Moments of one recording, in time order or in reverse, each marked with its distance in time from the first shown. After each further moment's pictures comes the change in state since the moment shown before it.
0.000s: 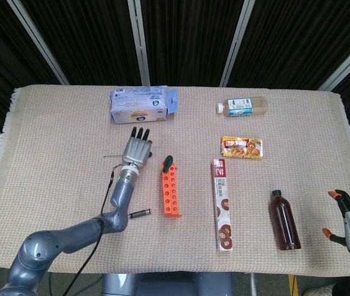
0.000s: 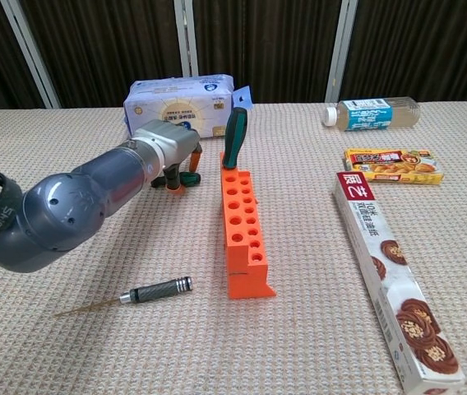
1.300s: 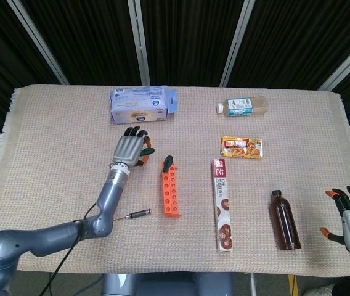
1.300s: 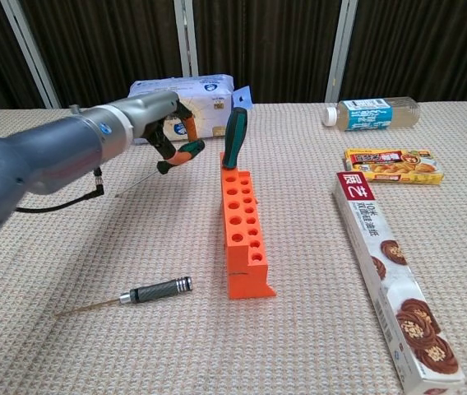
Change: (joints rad) left arm 0.190 0.251 -0.083 -0.477 0.098 0.087 -0.380; right arm 0.009 -0.015 0.001 0.037 -0.021 -0.014 0.047
